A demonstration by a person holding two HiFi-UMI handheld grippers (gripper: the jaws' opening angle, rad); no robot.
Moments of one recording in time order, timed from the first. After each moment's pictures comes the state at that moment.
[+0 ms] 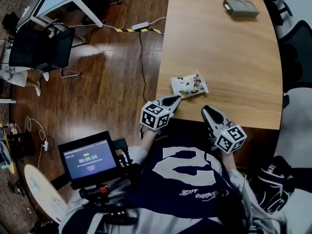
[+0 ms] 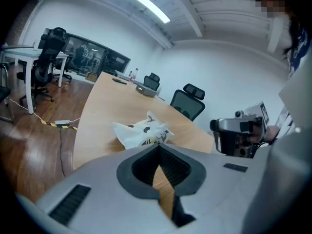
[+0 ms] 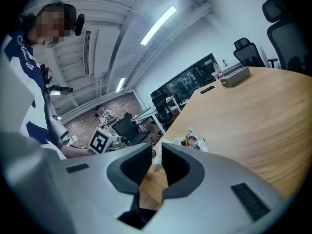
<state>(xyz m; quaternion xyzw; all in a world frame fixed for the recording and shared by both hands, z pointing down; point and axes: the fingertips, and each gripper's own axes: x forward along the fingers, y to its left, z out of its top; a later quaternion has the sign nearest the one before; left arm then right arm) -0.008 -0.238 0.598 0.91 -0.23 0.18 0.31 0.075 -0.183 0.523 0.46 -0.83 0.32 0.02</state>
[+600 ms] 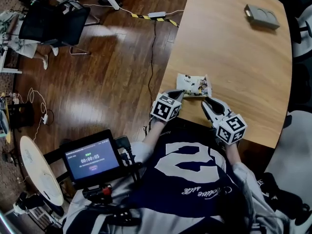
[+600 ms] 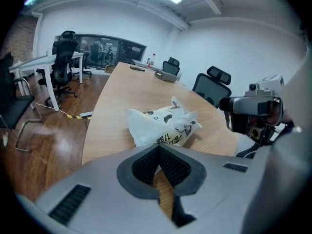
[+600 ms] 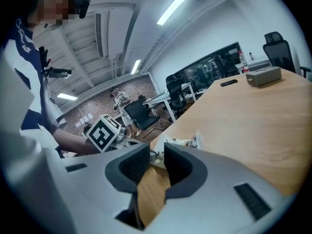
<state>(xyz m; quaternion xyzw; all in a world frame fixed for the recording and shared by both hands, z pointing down) -0.007 -0.264 0.639 0.84 -0.33 0.29 0.32 0.074 -0.237 0.541 0.35 -0.88 0.29 0.12</state>
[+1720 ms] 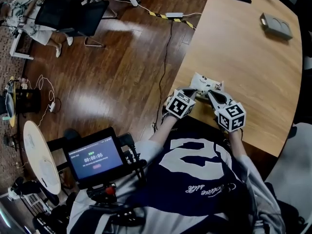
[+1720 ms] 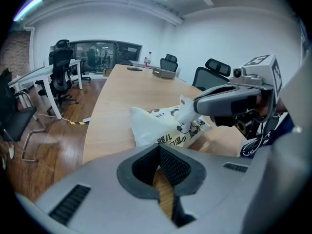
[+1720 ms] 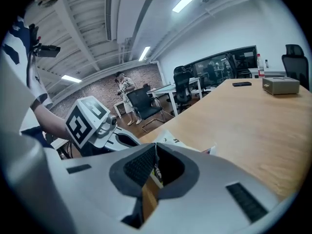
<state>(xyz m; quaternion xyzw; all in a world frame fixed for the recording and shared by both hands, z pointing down) -0.011 -0.260 0.640 0.84 -0.34 0.32 0.28 0.035 -0.263 0.574 0.32 -0.89 0.24 0.21</state>
